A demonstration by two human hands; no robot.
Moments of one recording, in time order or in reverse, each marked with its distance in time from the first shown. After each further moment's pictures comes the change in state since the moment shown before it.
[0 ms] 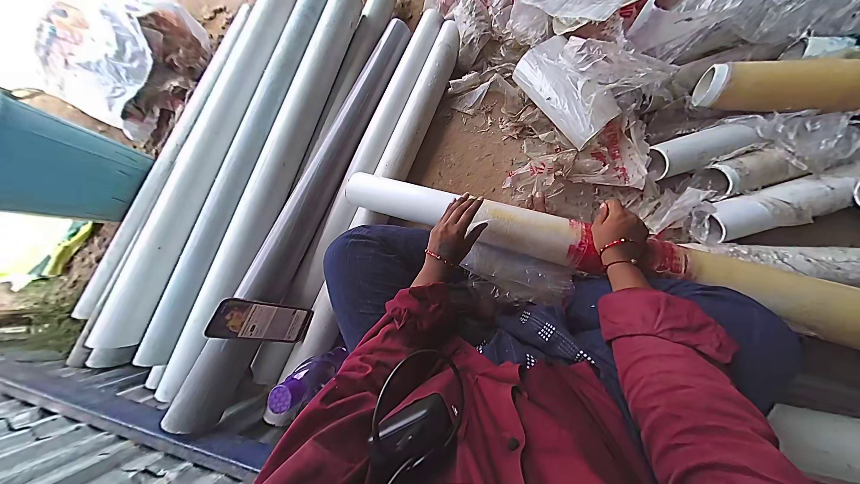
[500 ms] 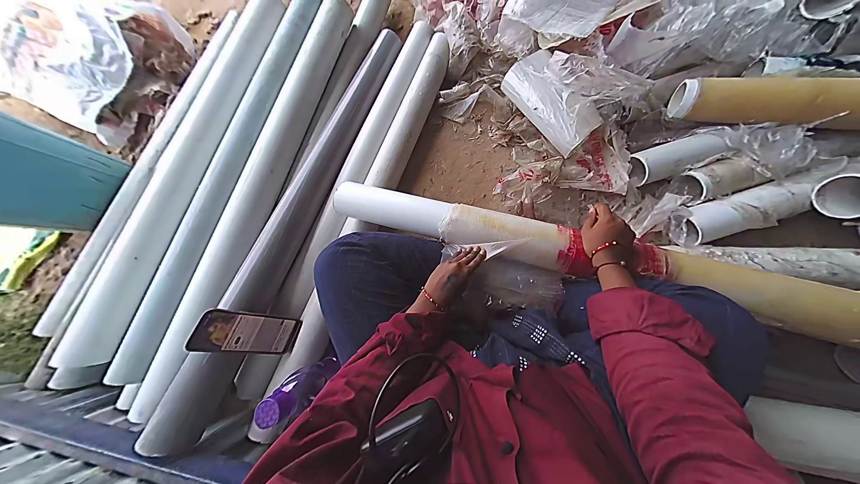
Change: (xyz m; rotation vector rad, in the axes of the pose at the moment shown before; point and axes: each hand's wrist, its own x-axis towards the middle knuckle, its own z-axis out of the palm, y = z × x) left_hand -0.037 0.029 -0.013 -0.053 -0.687 -0.094; right_hand 0.001 -0.001 -0.008 0.006 -0.038 0.049
